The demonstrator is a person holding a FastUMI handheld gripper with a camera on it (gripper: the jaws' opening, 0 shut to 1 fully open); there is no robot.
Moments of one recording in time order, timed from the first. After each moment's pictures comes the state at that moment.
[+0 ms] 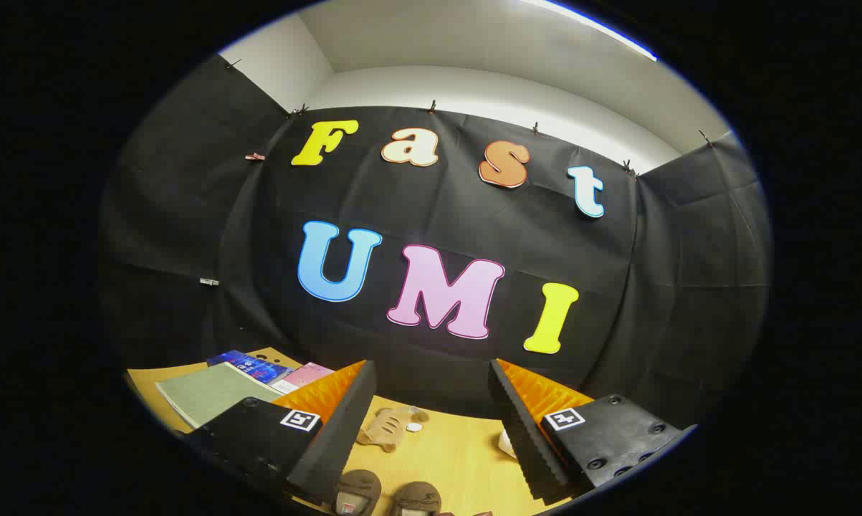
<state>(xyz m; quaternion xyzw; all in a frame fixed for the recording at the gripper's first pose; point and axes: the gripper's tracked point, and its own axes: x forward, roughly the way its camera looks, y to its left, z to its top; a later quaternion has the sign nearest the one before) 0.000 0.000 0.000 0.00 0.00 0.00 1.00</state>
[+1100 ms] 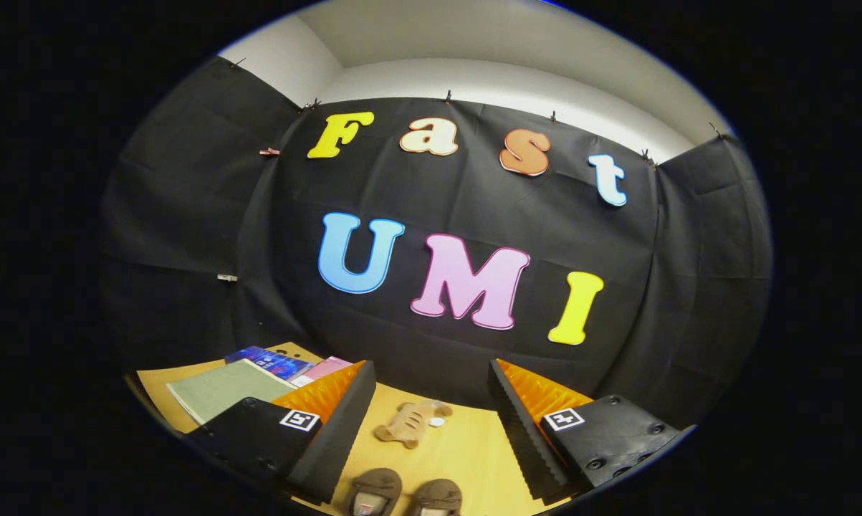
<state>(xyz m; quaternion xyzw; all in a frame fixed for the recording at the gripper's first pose) 0.018 0.049 -0.024 0.03 0.03 0.06 1.00</state>
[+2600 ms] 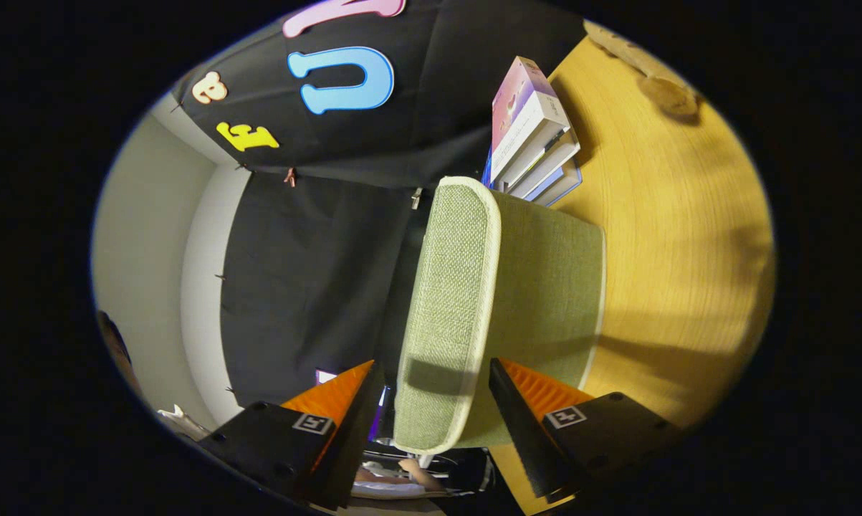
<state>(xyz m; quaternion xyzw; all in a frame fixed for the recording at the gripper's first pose) 0.013 0.311 -0.230 0.61 0.40 0.47 0.51</state>
